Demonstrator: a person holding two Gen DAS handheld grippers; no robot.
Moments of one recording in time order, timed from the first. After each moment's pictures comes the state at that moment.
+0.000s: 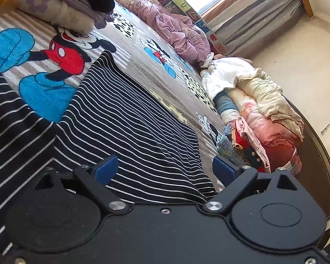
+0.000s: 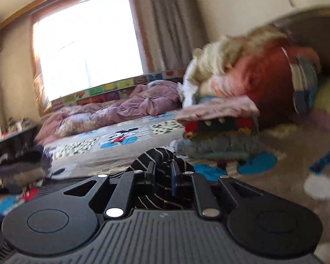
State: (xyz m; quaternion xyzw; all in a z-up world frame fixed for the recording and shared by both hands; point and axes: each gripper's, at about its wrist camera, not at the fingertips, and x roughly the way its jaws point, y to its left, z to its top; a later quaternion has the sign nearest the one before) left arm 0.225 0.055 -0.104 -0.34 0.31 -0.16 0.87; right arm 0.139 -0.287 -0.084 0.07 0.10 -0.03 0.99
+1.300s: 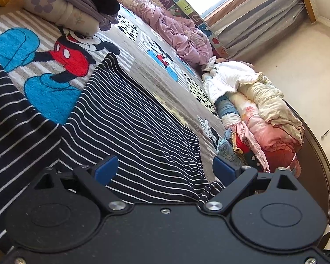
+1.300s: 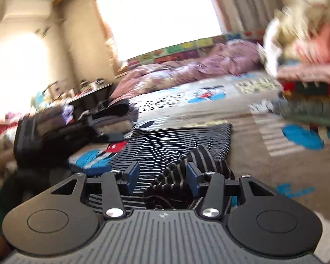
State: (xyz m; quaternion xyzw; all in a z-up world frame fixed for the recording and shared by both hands) left arm 0.224 0.062 -0.105 -0.35 0.31 -0.15 0.87; right arm 0.120 -0.237 -0.067 0.18 0.22 0.17 0.94
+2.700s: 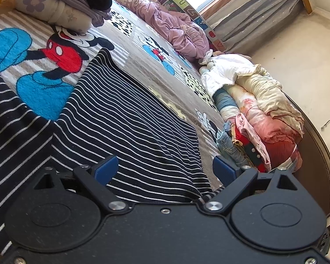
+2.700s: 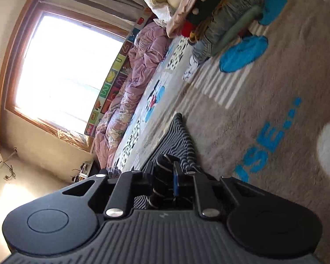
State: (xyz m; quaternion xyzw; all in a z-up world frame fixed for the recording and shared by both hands) left arm 0.226 0.051 -0.105 -0.34 0.32 -0.16 0.87; right arm 0.176 -0.309 -0.128 0.52 0.20 0.06 0.83
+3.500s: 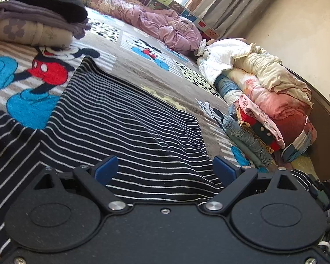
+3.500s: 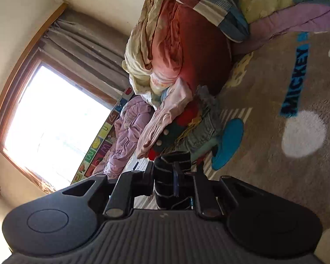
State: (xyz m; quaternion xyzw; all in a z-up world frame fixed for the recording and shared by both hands) left arm 0.216 0.014 -0.097 -0.23 0.30 -0.16 0.91; right arm 0.129 -0.475 -0.107 0.50 0.07 -0.06 0.86
